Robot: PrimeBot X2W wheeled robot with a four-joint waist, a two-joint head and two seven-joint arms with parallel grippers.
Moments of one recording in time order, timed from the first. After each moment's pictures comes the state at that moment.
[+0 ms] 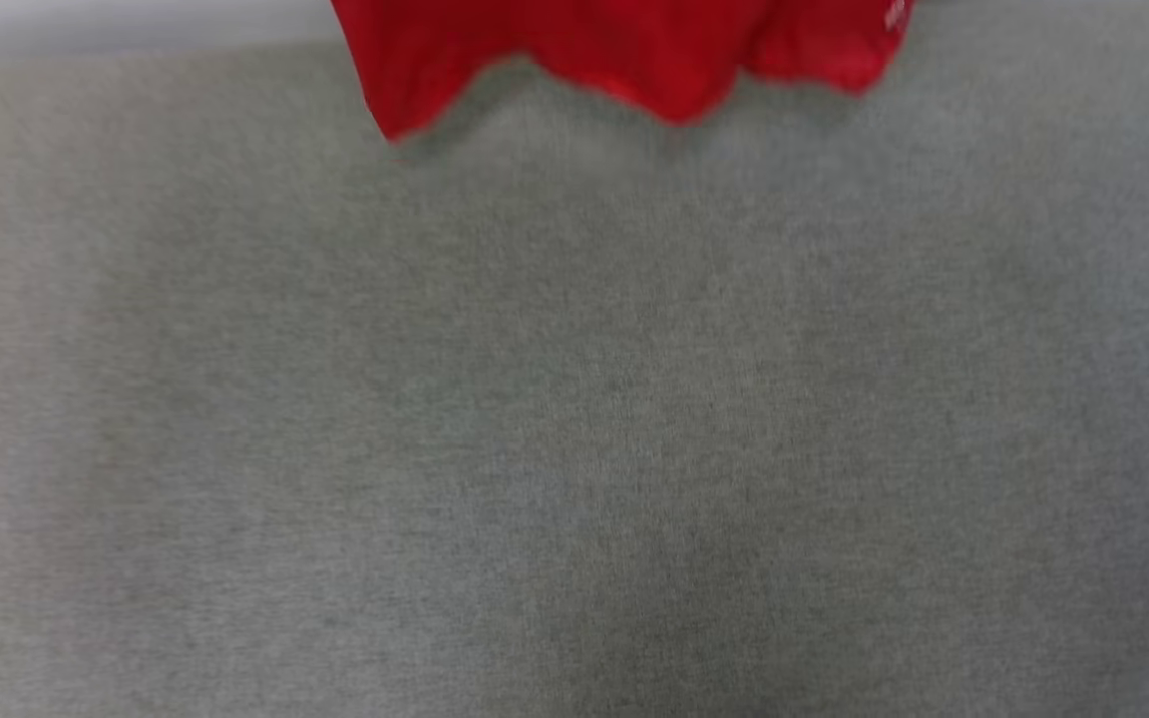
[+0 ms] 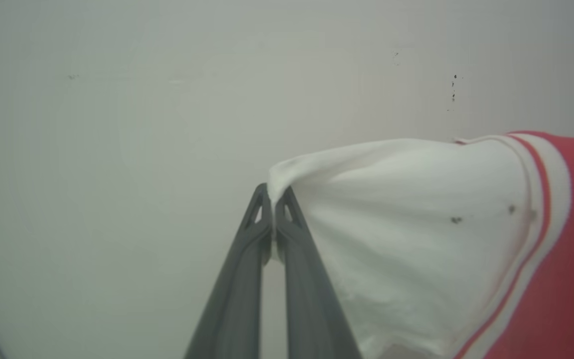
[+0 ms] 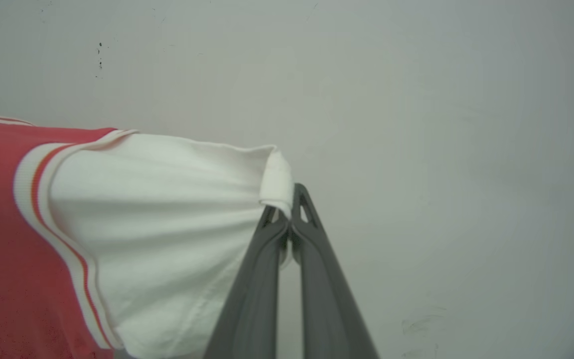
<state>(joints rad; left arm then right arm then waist) -1.45 0.58 -0.38 0.58 -0.61 0.06 0.09 -1.42 -0.46 0.08 0.48 0.27 0.13 0.33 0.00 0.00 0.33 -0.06</state>
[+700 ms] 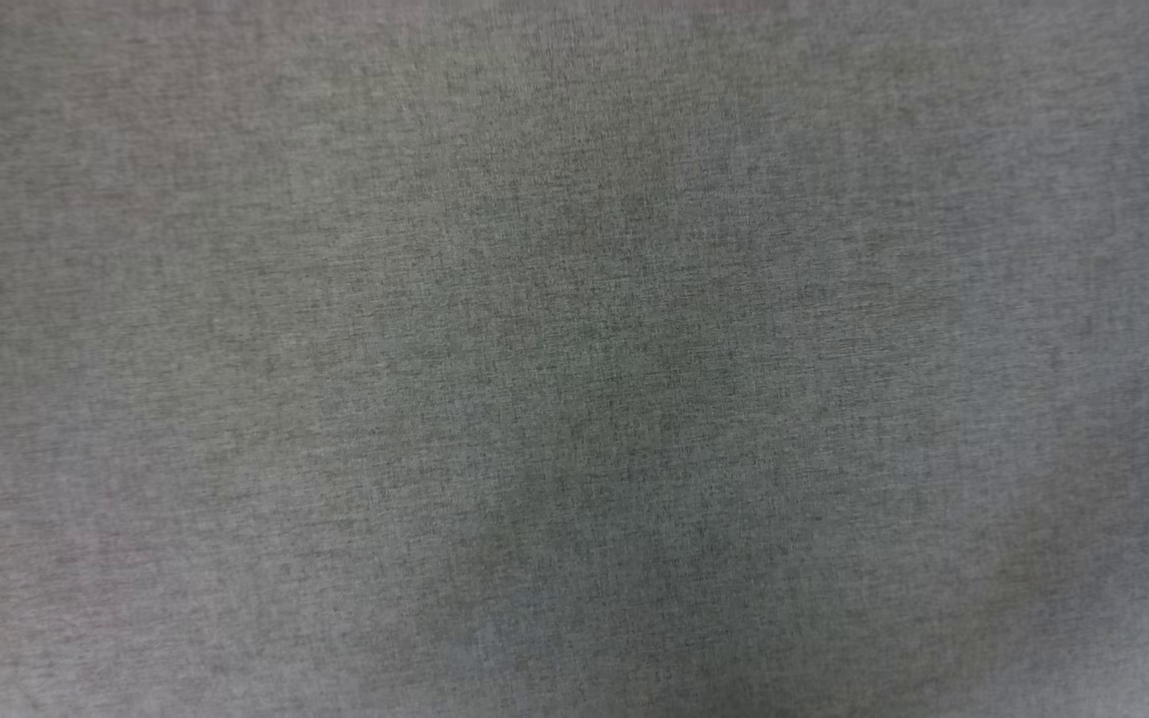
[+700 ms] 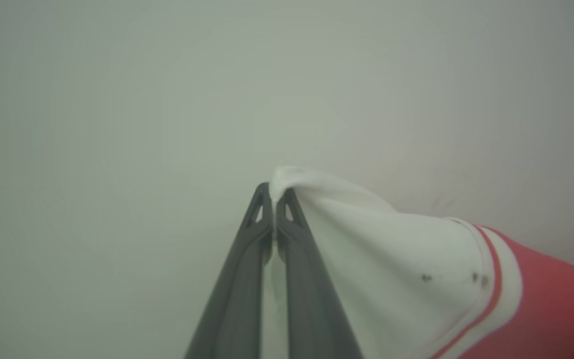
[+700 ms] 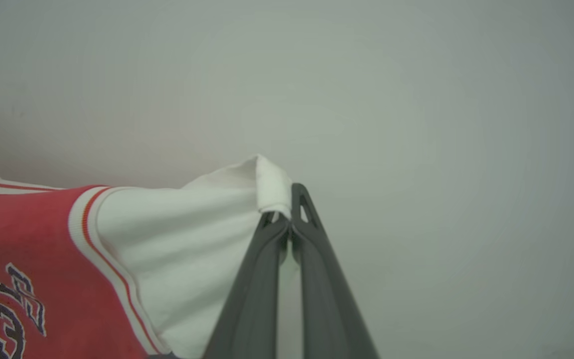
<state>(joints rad) -1.65 0.60 -0.32 0.53 -0.59 0.12 0.00 -1.66 -0.40 0.22 0.59 0.34 0.13 0.08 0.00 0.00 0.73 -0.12</state>
